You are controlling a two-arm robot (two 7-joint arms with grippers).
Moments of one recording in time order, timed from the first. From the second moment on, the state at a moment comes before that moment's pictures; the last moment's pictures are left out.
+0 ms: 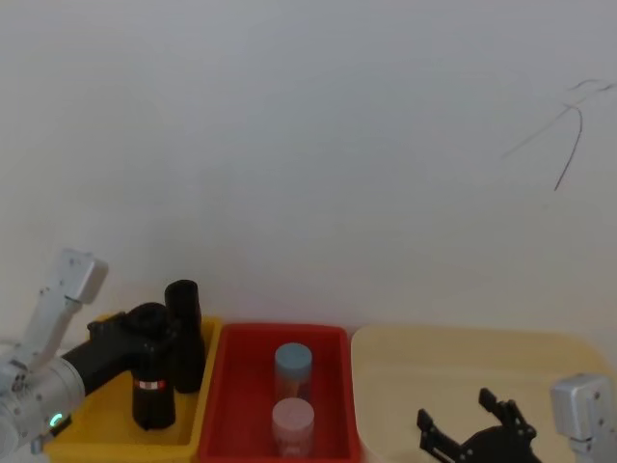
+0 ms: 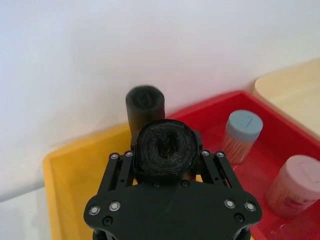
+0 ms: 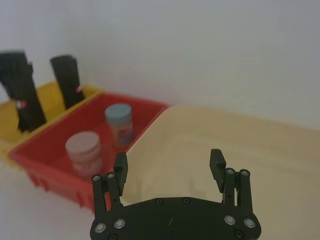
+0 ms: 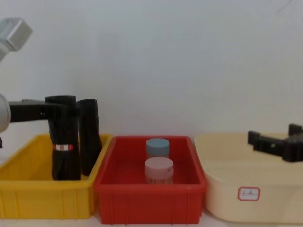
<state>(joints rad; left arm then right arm) -0.47 0.37 0.30 -1.31 -0.38 0.21 -0.35 0.02 0.36 -0.25 -1.71 0.32 0.11 0.17</state>
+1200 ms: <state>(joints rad) -0.47 0.44 0.25 -1.52 -0.55 0.27 -0.53 0.14 0.47 -0.35 -1.78 0.24 0.24 0.37</state>
